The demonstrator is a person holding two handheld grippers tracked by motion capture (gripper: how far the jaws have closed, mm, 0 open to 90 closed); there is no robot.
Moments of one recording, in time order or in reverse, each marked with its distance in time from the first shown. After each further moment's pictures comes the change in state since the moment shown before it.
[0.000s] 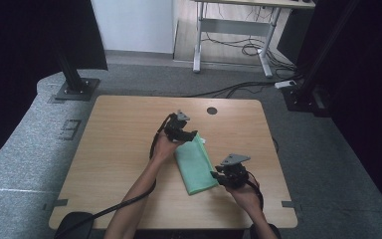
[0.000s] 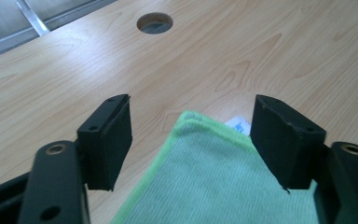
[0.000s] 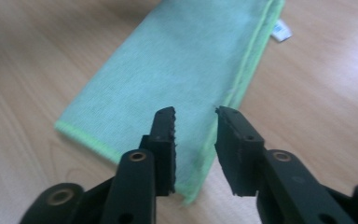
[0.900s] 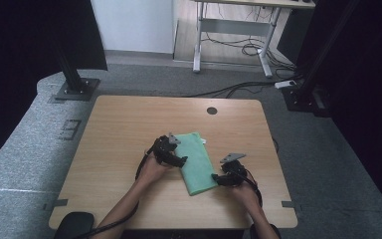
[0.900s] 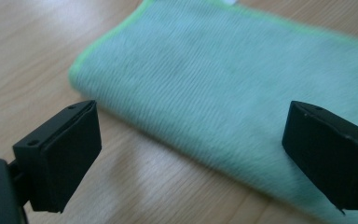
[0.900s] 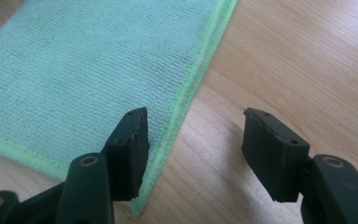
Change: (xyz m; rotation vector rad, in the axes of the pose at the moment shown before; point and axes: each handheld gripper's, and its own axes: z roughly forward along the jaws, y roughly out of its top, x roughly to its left) left arm -0.023 -0.076 -0.018 0.152 0.040 0.038; right arm -0.021 -0.020 0.036 0.132 -0.040 0.051
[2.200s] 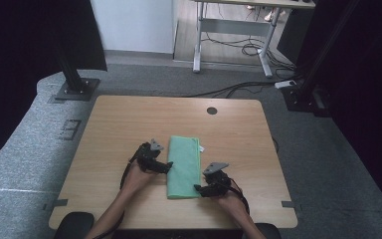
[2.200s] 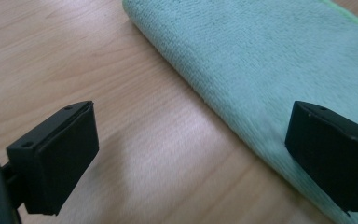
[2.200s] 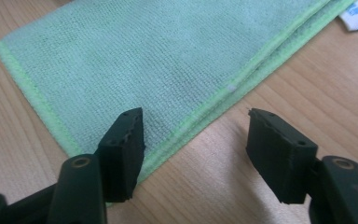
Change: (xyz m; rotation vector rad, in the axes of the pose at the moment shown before) left arm 0.021 -0.049 -0.041 -0.045 -0.020 -0.094; right arm 0.058 0.008 0.011 -0.044 0.102 -0.108
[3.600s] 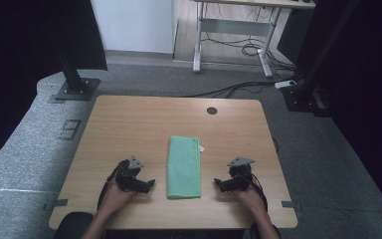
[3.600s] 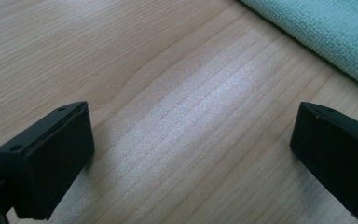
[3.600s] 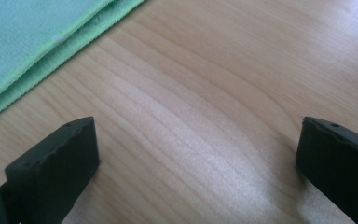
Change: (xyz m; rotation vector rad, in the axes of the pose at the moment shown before) left arm 0.001 -0.063 -0.048 0.055 0.008 -0.009; right arm -0.067 -0.043 -0.017 -0.053 -0.129 0.149
